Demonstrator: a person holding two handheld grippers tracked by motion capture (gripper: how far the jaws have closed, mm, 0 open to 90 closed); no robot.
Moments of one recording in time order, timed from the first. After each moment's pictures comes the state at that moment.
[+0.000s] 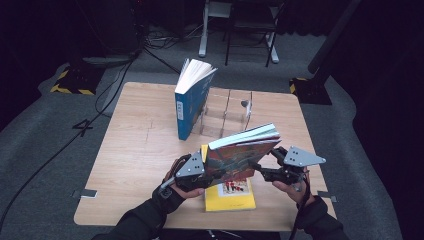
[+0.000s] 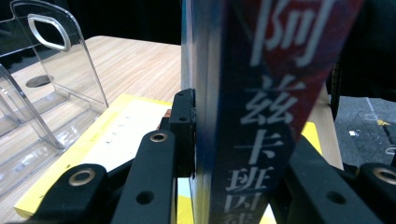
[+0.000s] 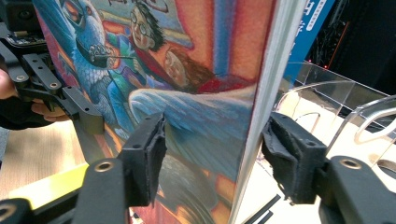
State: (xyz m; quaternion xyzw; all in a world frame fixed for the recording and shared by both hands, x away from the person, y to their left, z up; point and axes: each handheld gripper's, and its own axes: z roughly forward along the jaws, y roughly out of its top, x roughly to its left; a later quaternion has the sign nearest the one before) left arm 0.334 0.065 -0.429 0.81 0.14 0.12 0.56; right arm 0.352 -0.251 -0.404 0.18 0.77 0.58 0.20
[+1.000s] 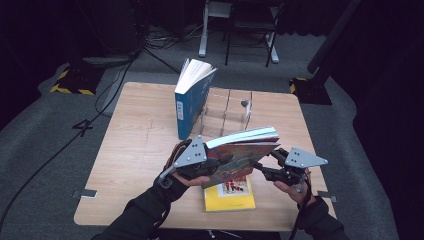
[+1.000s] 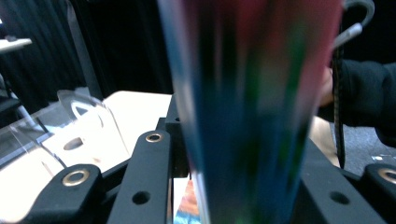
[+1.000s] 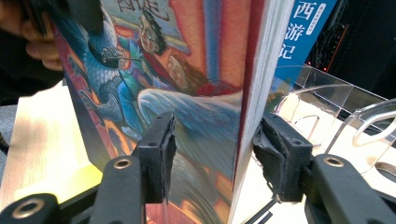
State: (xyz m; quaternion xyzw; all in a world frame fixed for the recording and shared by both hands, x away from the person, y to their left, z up) left arm 0.334 0.059 -0.356 0.78 0.11 0.16 0.60; right arm 0.348 -0.252 -0.401 0.18 0.77 0.58 0.20
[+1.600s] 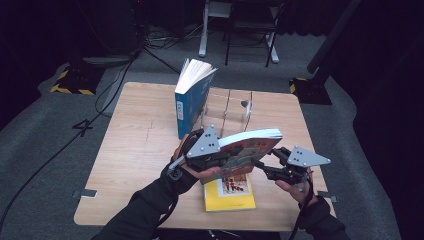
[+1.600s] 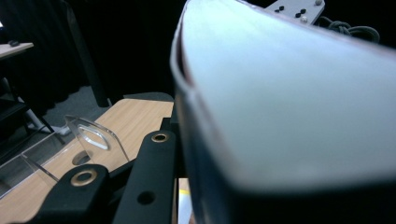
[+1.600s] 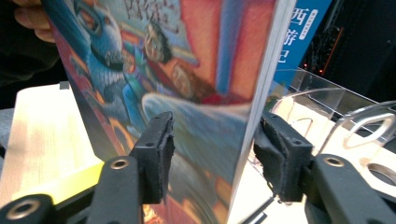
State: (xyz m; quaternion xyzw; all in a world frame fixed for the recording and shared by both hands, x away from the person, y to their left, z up) left arm 0.339 0.041 -0.324 0.79 0.11 0.18 0.58; right arm 0.348 -0.257 -0.396 0.19 0.77 0.58 0.21
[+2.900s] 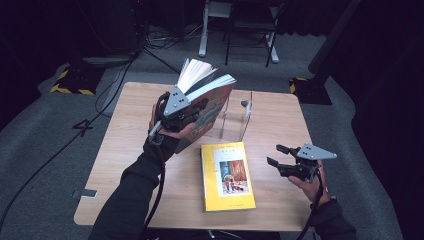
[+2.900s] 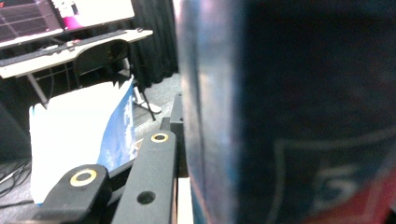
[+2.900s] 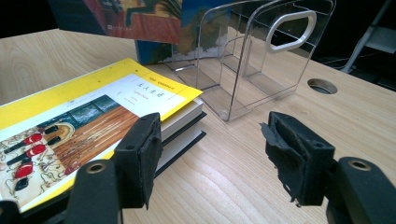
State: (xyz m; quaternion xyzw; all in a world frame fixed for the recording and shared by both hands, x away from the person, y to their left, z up) left arm 0.416 0.101 -0.310 0.74 0.26 0.29 0.55; right arm 0.376 -0.308 -0.430 0.28 0.79 0.51 0.21
